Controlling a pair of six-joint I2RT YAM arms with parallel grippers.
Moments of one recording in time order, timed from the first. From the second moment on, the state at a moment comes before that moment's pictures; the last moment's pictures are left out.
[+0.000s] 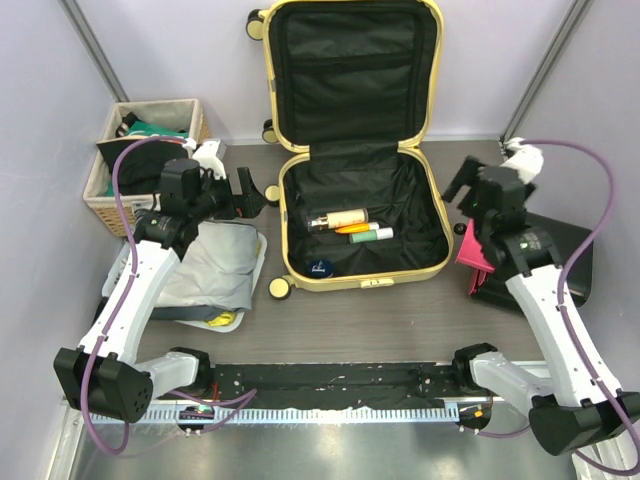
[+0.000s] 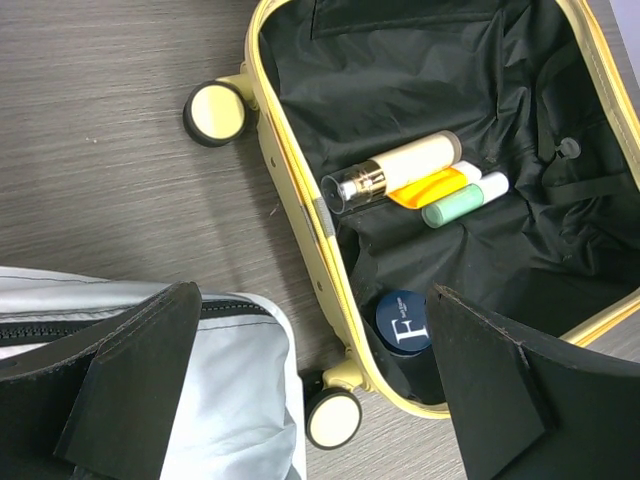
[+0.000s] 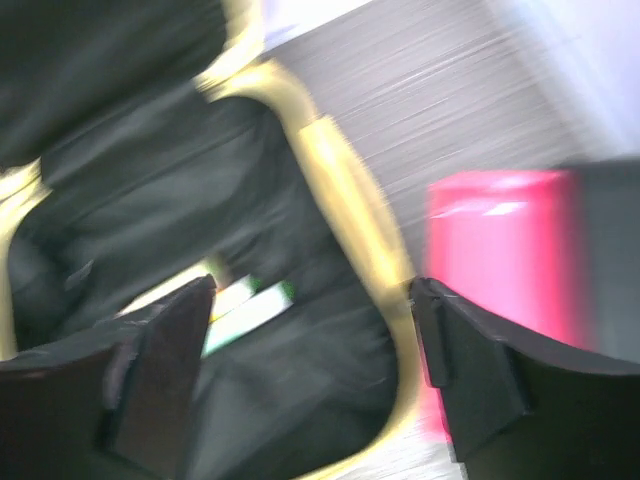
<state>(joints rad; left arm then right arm) -0.21 1.17 1.16 -0.47 0.24 -0.26 0.31 0.98 1.13 -0.57 0.46 0.50</state>
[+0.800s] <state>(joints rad) -0.21 1.17 1.15 -0.44 0.31 -0.27 -0.58 0.98 0.92 -0.44 0.48 0.27</state>
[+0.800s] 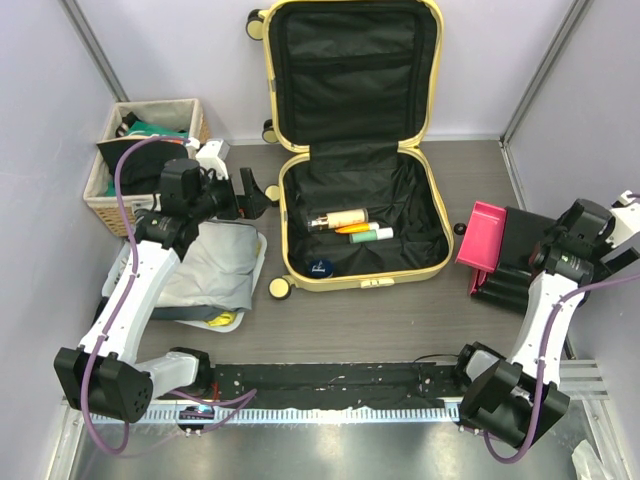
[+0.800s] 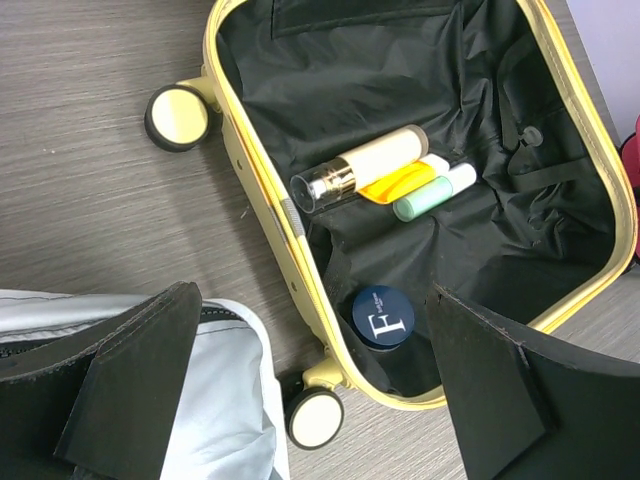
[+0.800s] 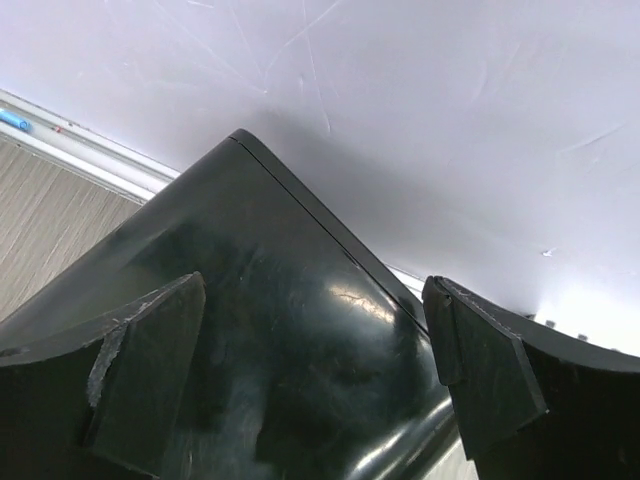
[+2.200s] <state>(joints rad) -0.32 1.46 1.17 -0.39 0.31 -0.31 -0.51 1.18 0.70 0.35 0.00 0.55</state>
